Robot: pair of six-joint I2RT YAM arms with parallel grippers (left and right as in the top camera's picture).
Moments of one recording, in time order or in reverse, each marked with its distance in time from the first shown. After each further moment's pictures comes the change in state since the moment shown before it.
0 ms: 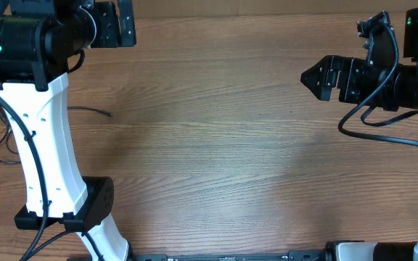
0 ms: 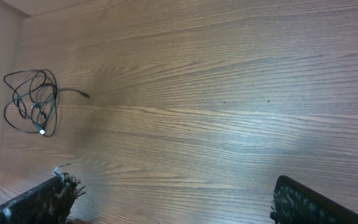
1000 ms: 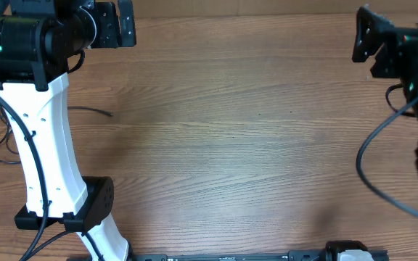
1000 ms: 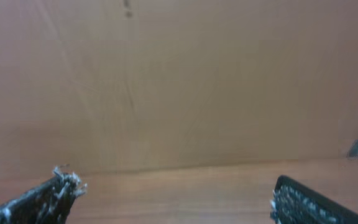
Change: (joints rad) left arm 0.000 0.000 0.000 -0.002 0.000 0.000; right arm -0.019 -0.388 -0.490 0.938 0.371 -0.026
